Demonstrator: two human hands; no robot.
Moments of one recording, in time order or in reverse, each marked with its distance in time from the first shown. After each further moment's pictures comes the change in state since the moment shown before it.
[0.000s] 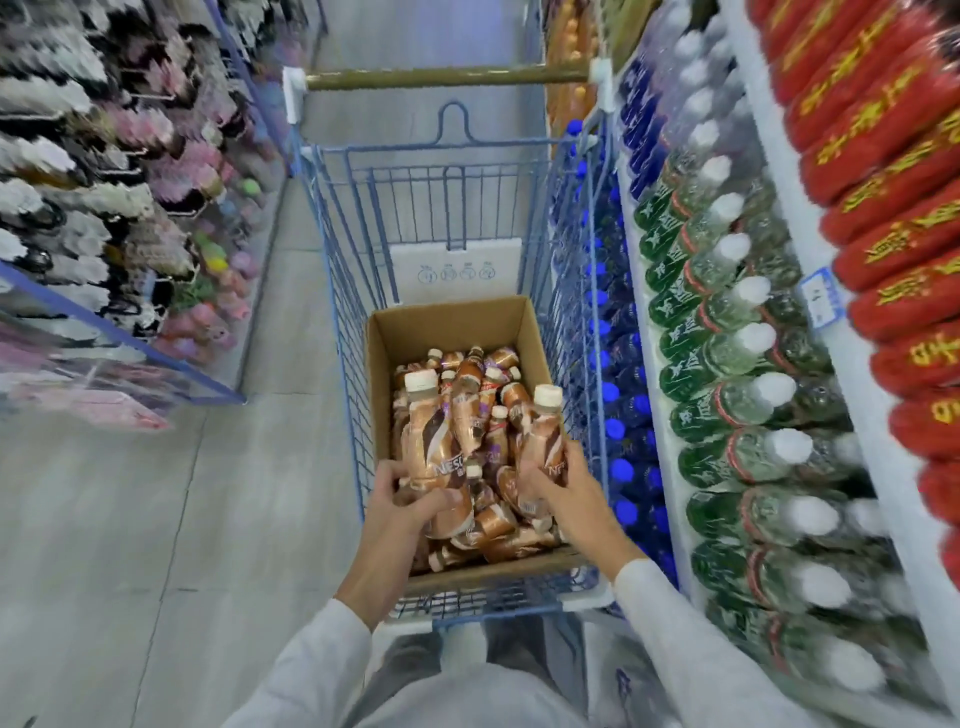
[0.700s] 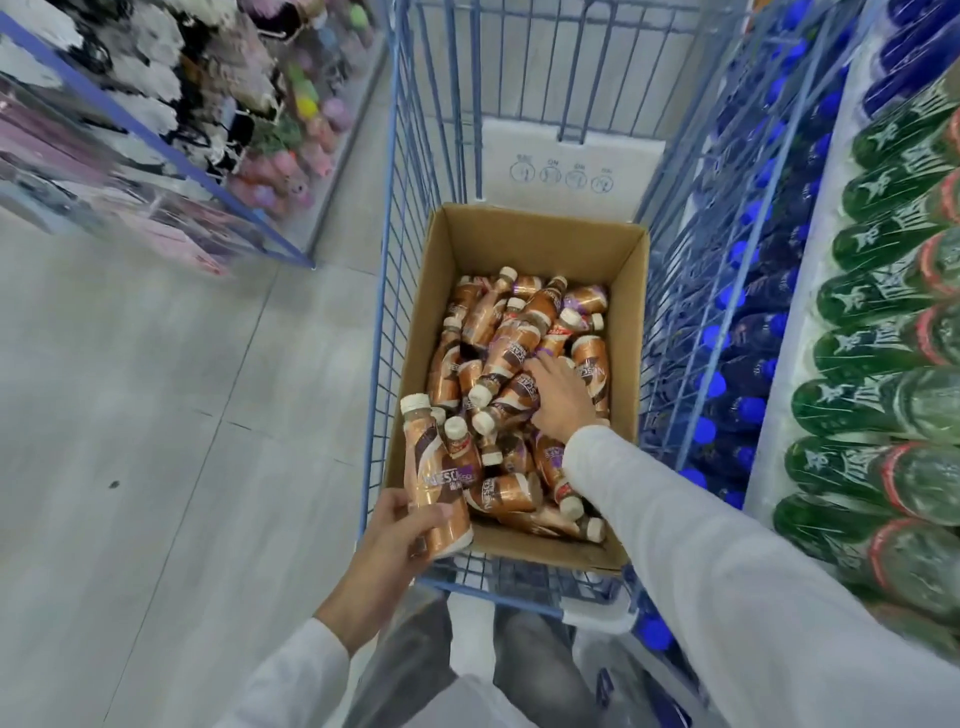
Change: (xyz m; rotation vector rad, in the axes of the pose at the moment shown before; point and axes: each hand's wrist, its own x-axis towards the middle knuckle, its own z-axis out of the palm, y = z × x) left_hand 0.020 -0.092 -0.003 -0.213 0.235 -0.356; right_hand 0.238 0.087 0.072 -1.077 -0.373 -0.346
